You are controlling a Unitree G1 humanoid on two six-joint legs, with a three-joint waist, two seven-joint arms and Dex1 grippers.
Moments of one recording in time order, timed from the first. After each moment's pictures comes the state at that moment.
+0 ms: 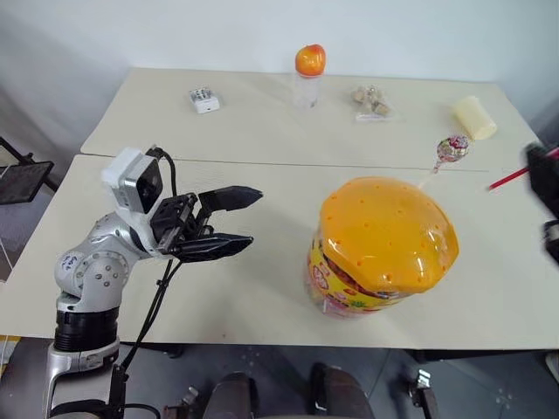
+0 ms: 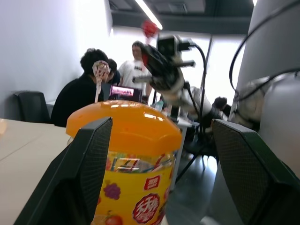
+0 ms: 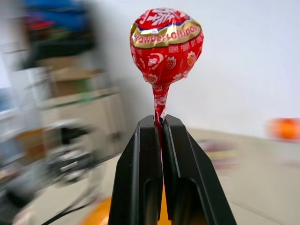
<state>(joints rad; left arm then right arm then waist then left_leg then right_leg) -0.49 0.57 0.13 -0.22 -0.90 0.51 -1.29 0.26 -0.89 -0.97 -0.55 1.63 0.54 0.44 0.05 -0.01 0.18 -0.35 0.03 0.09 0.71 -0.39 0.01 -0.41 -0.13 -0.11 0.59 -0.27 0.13</state>
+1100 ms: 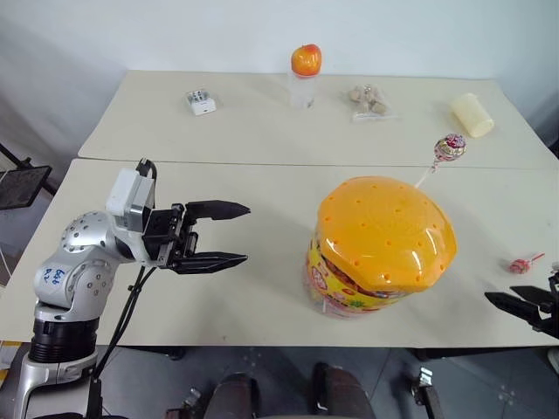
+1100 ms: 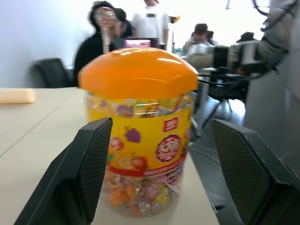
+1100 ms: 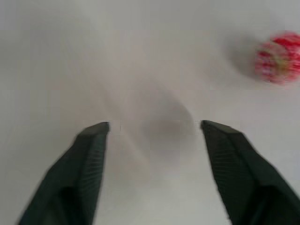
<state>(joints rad) -0.39 0.66 0.18 -0.23 -0.83 0.42 -1.25 0.28 -1.00 -0.60 0.05 0.69 0.62 0.86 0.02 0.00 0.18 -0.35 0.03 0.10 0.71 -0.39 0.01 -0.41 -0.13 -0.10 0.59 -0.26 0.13</state>
